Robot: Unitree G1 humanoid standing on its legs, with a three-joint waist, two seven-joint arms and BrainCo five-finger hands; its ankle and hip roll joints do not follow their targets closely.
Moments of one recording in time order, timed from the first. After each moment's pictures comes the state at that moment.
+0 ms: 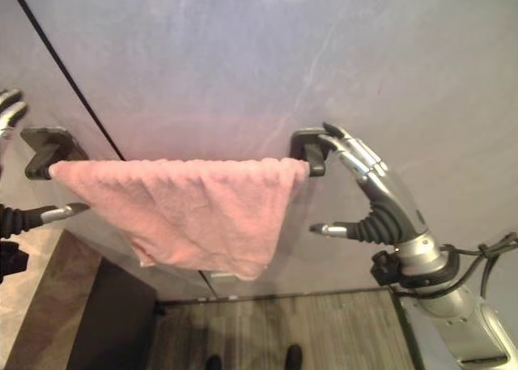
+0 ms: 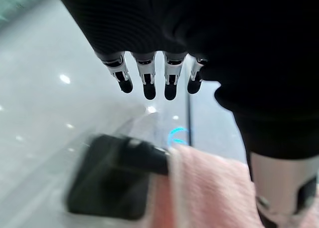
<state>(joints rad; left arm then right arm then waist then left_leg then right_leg) 0.42 0.95 0.49 -0.46 0.40 -0.37 0.48 0.13 -0.87 -0.03 -0.58 -0.20 -0.34 -0.17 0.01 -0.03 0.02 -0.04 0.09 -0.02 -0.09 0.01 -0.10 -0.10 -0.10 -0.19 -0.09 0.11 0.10</state>
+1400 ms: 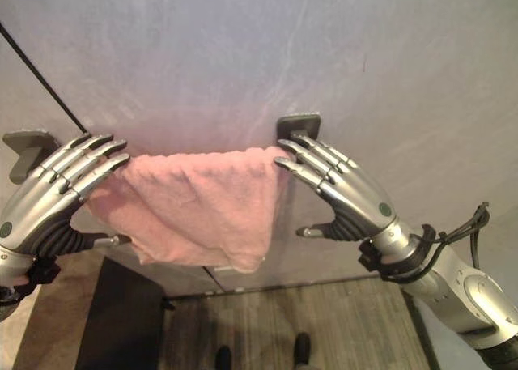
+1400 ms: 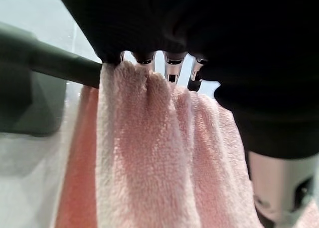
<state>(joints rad) 0.43 1.14 0.33 -0.42 0.49 -0.44 0.46 -0.06 -1.05 0.18 -0.52 -0.45 -0.30 -0.29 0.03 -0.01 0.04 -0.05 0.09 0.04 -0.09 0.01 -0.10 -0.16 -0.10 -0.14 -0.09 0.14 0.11</state>
